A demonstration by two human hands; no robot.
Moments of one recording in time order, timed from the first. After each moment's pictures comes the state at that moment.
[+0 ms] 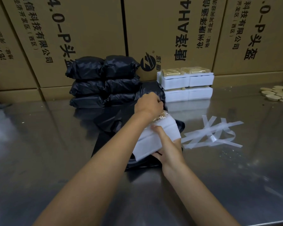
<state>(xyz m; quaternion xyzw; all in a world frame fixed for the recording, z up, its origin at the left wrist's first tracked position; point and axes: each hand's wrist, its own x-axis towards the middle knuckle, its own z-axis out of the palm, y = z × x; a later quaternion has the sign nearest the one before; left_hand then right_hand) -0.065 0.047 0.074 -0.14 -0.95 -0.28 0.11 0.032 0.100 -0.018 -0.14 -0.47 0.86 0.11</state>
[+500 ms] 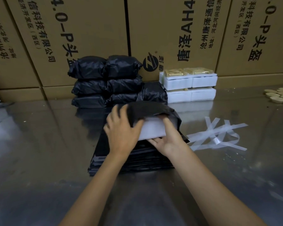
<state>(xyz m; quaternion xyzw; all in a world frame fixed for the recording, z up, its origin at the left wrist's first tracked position) -0.035 -0.027 -0.005 -0.03 -0.91 -0.31 0.27 -0.022 0.107 -0.005 -0.16 -0.36 0.92 -0.03</state>
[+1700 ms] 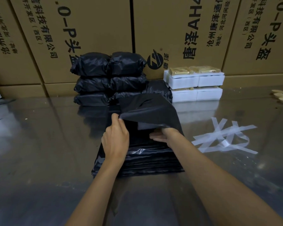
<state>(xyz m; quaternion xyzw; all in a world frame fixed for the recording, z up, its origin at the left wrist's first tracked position) -0.049 -0.054 -0.028 0.02 -0.87 -0.32 0.37 -0.084 0.106 -0.021 -0.19 -0.63 0.74 -0.10</state>
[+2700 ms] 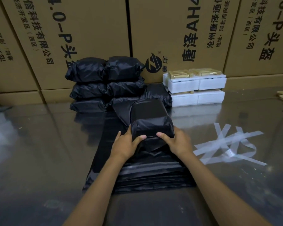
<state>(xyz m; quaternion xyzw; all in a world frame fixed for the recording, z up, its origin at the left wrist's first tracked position) -0.129 -0.042 -0.063 -0.06 -0.96 -0.28 0.04 -0.100 0.161 -0.056 -0.07 -0.91 0.38 0.16</state>
